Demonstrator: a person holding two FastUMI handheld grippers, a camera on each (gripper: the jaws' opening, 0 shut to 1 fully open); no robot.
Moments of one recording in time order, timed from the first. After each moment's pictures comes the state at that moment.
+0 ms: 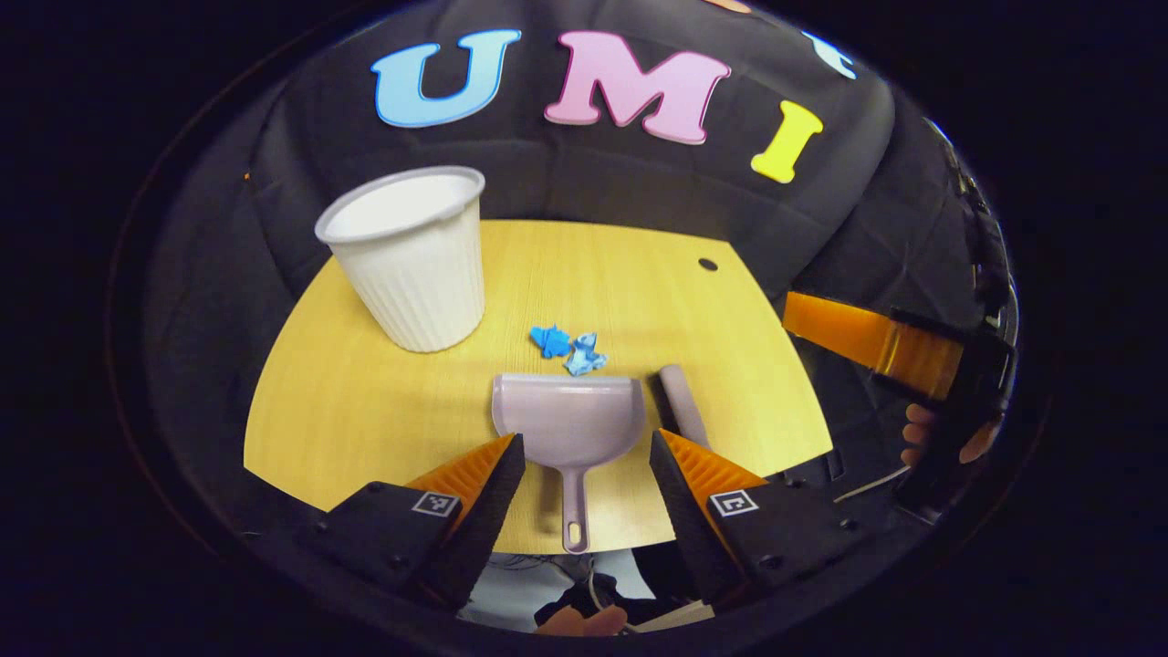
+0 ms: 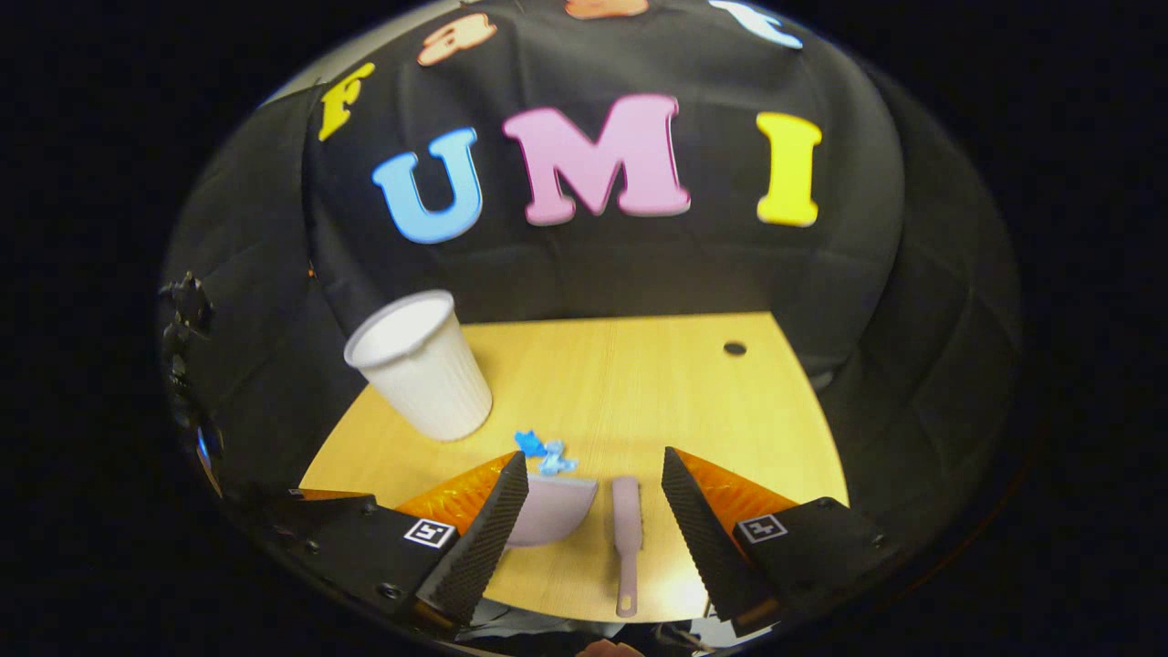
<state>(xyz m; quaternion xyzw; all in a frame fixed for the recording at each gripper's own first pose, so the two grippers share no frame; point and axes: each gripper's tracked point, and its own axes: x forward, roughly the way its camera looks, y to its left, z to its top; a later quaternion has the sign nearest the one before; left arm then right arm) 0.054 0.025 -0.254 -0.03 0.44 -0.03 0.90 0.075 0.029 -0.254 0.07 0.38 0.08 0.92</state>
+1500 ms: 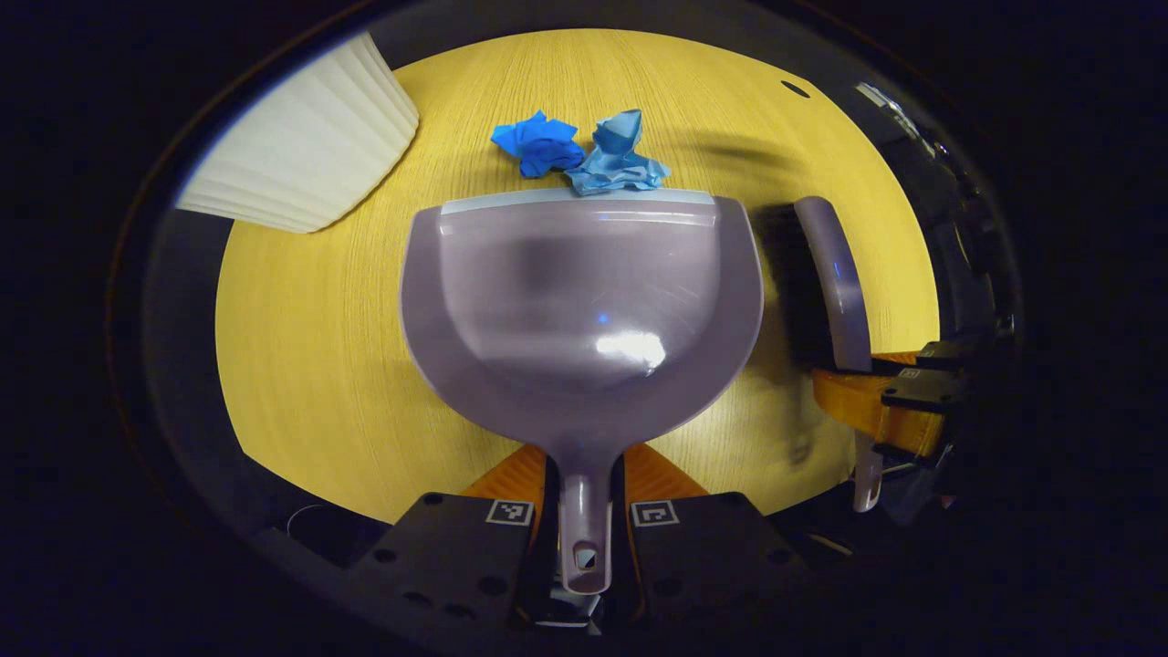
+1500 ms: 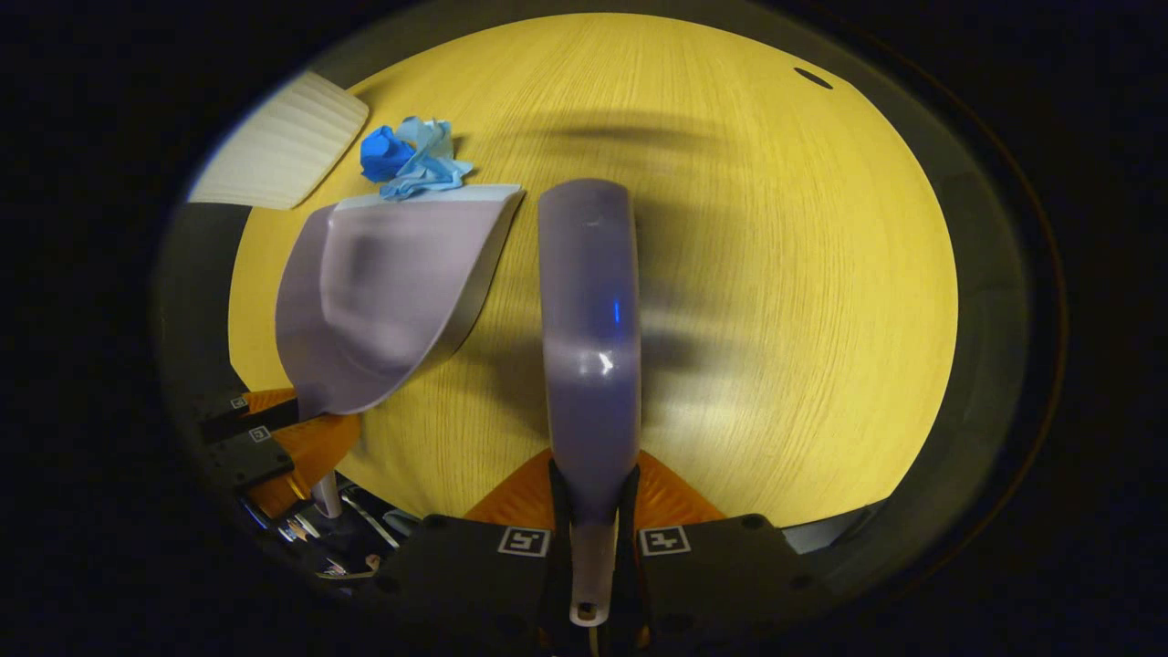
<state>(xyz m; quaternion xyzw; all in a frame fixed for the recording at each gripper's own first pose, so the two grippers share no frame) 0.100 0.019 -0.397 0.01 0.67 -0.01 0.74 0.036 -0.006 -0.460 0.00 0.72 0.07 0.69</state>
